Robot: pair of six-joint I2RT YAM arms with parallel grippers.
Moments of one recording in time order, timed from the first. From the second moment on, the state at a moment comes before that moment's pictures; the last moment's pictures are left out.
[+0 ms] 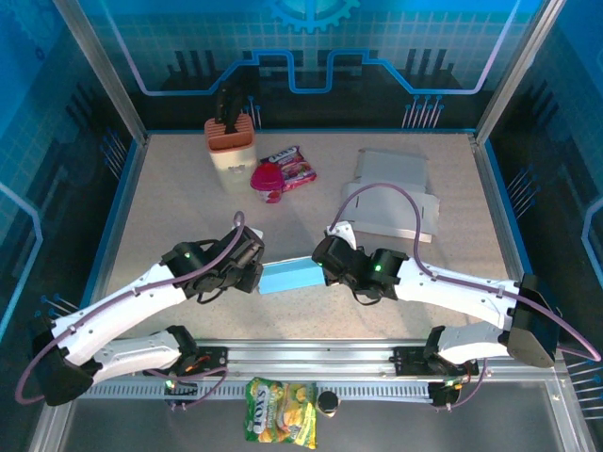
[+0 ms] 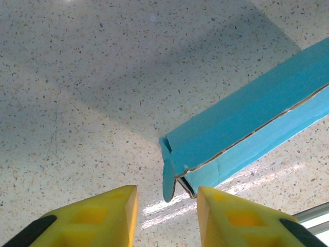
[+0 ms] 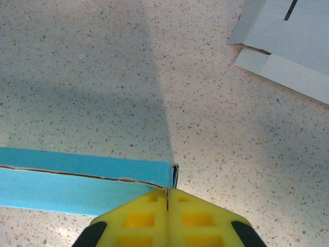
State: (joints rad) left arm -0.82 1.04 0.94 -1.03 -0.22 -0.49; right arm 1.06 1.29 0.94 -0.68 0.47 0.70
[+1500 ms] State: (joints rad) left arm -0.82 1.12 0.96 -1.00 -0.23 -0.70; right arm 1.06 1.29 0.94 -0.68 0.47 0.70
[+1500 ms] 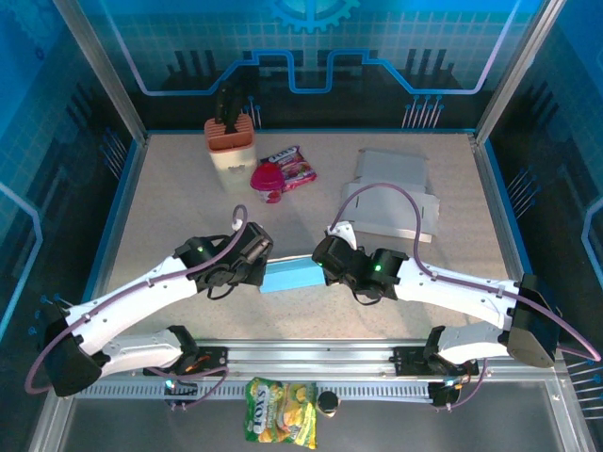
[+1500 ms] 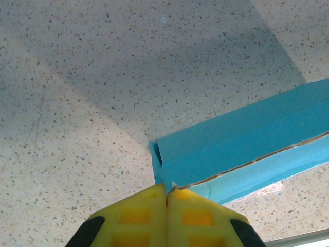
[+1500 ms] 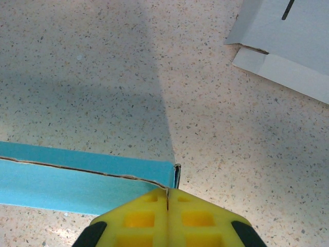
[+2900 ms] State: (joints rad) left arm -0.67 1.15 1.00 -1.00 -0.02 -0.87; right arm 1.06 1.30 0.95 -0.68 0.48 0.70
